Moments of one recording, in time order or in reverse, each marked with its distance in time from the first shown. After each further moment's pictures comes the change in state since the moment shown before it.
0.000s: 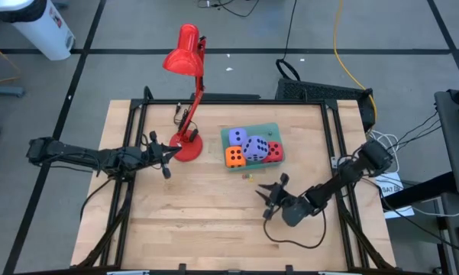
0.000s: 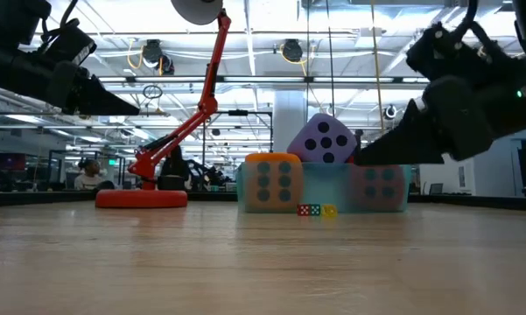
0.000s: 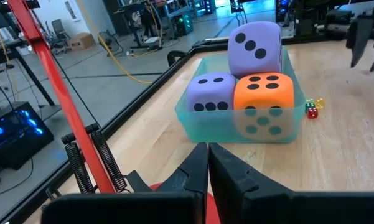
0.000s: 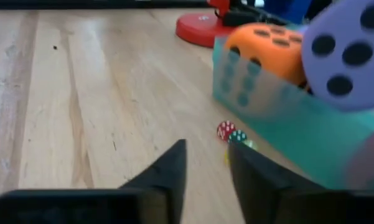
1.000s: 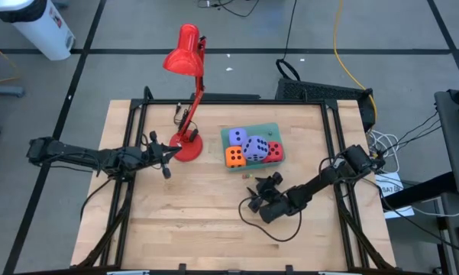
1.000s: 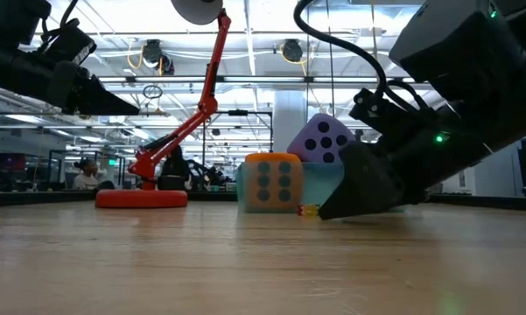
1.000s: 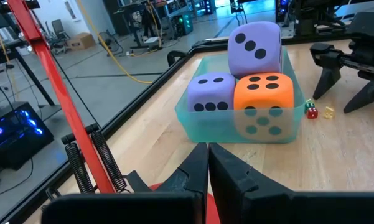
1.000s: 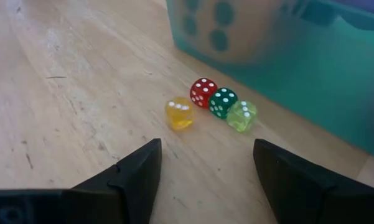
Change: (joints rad) left arm 0.000 0.000 0.000 0.000 0.000 0.000; right arm -0.142 0.181 0.224 -0.458 -0.073 0.404
